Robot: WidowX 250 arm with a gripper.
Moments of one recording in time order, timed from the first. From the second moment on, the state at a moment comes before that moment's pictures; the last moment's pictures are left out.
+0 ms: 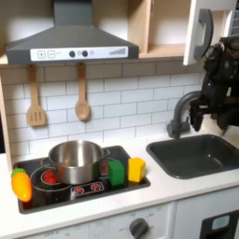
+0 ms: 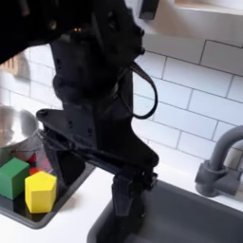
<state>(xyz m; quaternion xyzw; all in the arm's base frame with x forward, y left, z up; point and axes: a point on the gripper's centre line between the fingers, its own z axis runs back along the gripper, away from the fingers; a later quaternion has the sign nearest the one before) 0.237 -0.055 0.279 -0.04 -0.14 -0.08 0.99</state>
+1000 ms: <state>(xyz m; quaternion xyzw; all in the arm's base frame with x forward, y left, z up) 0.289 -0.055 0.293 -0.05 -0.16 -0.06 0.98</state>
